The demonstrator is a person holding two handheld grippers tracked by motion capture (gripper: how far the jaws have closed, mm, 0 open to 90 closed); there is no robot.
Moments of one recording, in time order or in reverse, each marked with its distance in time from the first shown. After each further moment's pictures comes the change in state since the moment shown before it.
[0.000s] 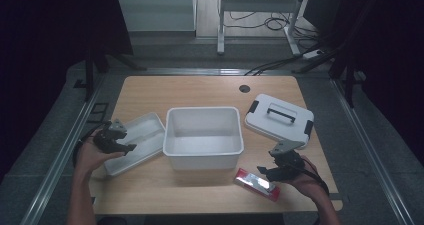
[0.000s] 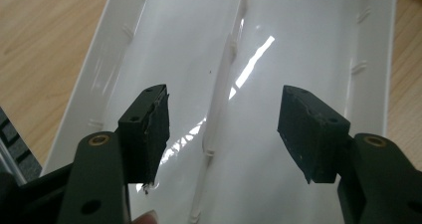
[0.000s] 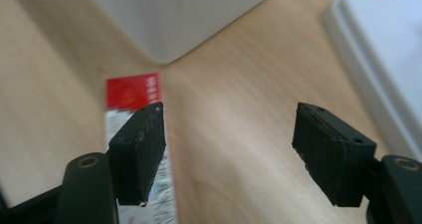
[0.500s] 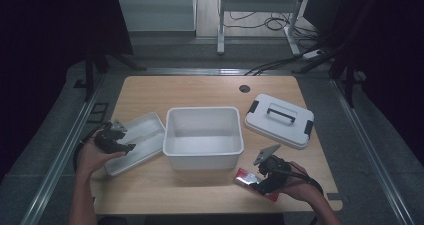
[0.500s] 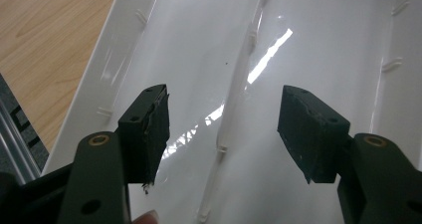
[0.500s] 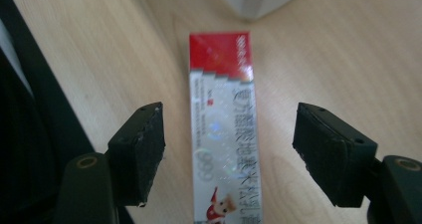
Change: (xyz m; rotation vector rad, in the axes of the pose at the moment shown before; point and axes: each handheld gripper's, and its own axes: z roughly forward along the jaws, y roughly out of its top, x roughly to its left) left arm 0.000 -0.001 0.005 0.019 0.042 -0.028; right arm 0.035 0.019 0.011 0.251 0.145 -0.083
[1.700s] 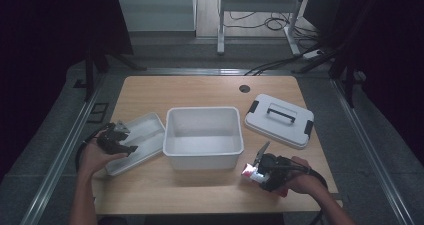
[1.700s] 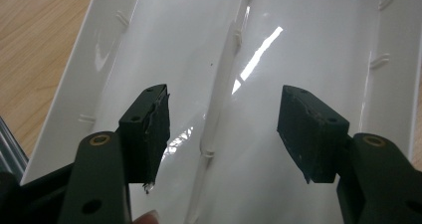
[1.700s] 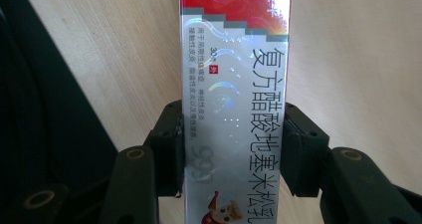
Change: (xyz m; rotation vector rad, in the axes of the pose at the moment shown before) left arm -0.005 0.002 0.004 0.008 -0.024 0.022; right arm -0.009 0.010 -0.004 0.262 0.003 -0.102
